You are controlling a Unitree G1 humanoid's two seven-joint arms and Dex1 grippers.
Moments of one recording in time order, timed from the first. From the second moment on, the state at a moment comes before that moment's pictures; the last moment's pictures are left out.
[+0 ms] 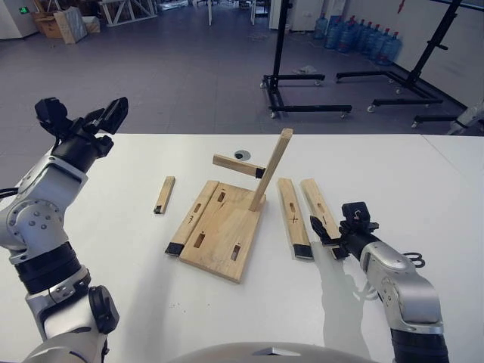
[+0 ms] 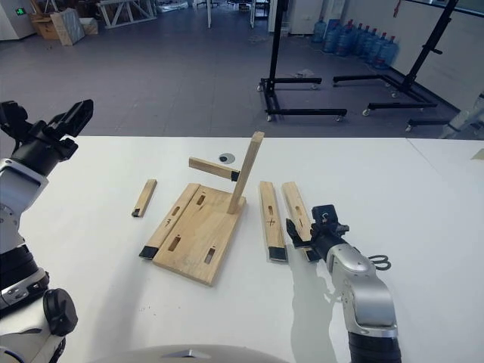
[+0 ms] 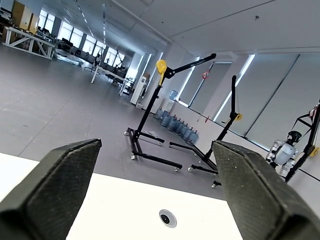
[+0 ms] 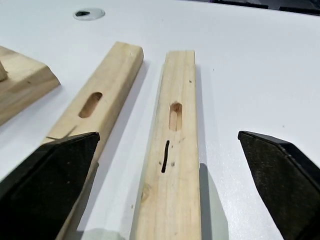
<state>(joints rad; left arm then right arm) -0.49 0.44 0.58 -0.19 -0.86 0.85 -0.18 0.07 -0.29 -0.15 -0.36 0.18 0.80 0.24</state>
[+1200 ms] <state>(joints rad) -0.51 0.47 0.55 -0.26 -1.18 0.85 -0.36 -0.41 -0.55 -0.52 -0.27 0.49 0.90 0.42</state>
